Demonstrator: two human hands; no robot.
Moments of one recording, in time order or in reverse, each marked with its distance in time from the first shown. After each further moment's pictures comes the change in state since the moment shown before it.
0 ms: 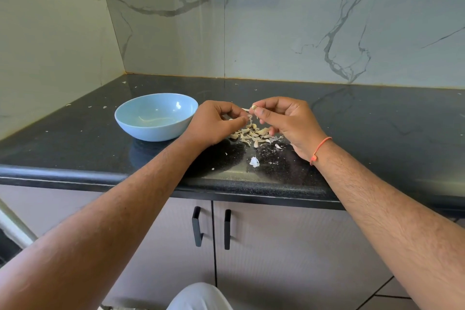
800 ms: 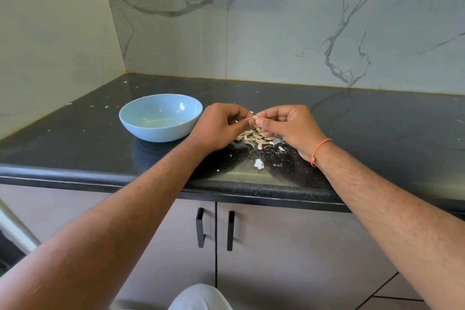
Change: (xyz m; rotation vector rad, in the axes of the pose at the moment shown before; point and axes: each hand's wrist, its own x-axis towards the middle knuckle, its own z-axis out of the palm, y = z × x) left_hand -0.002 0.002 0.000 0.094 -0.032 0.119; right_hand 0.004 0.003 0.002 -0.177 0.009 0.072
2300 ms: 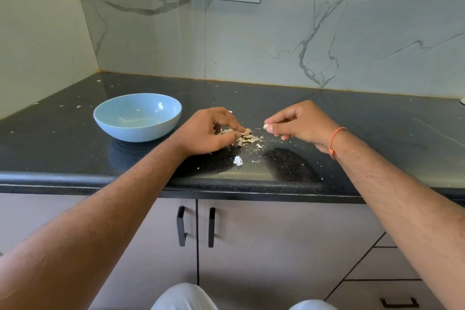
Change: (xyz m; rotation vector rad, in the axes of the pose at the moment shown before) left_hand -0.002 -0.001 0.003 0.022 -0.206 0.160; right_hand -0.021 -0.028 -0.067 -0.365 -0.043 0.161
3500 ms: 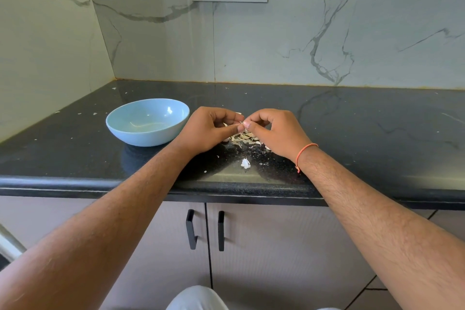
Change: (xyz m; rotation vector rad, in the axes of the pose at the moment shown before) left_hand 0.002 -0.002 -0.001 -0.171 0.142 -0.190; right_hand 0.017 0.002 0.070 -0.155 0.162 -0.369
